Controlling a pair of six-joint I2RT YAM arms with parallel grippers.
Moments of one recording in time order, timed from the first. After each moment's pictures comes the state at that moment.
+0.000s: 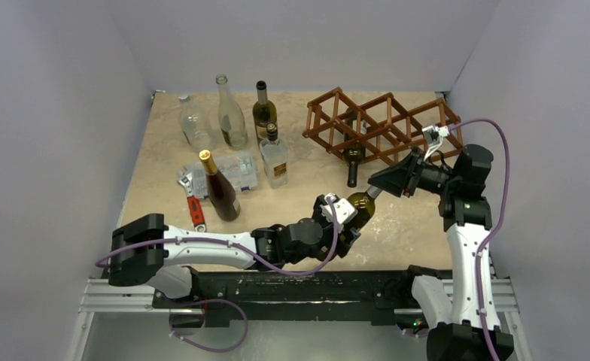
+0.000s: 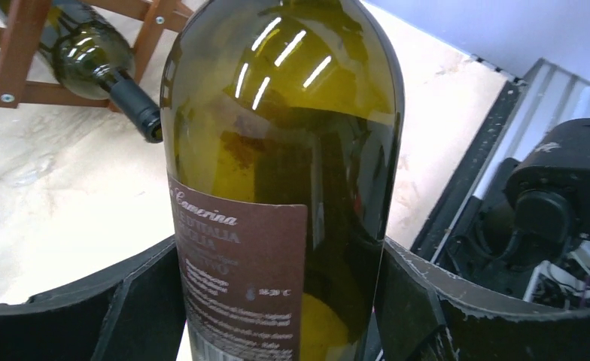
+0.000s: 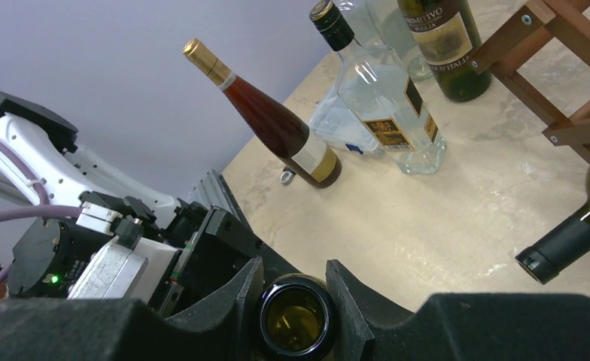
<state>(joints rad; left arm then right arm) -1.38 1.48 0.86 0.38 -0.45 -0.16 -0.20 0.84 0.84 -0.29 -1.27 0.39</state>
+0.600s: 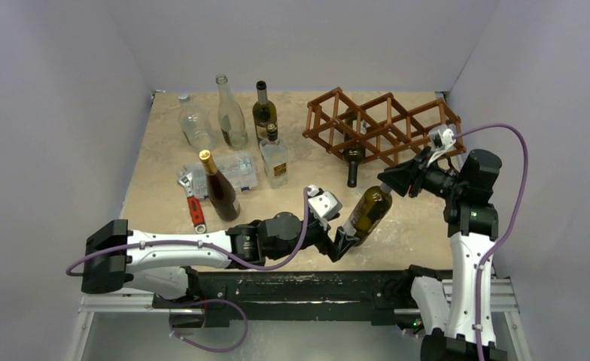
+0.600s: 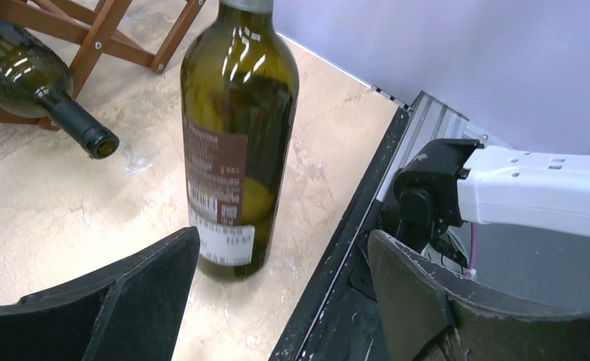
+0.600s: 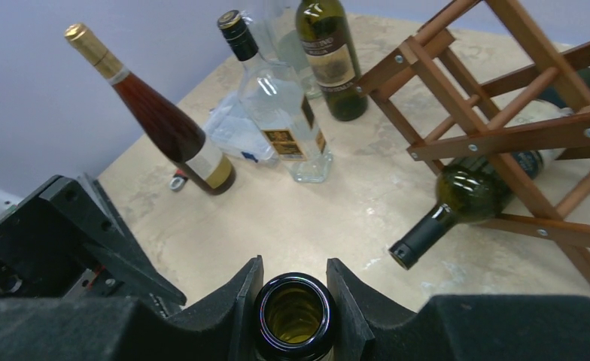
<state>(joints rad) -1.36 1.29 0.84 0.30 -0.26 -0.30 -0.24 0.78 0.91 -0.48 -1.08 0.06</state>
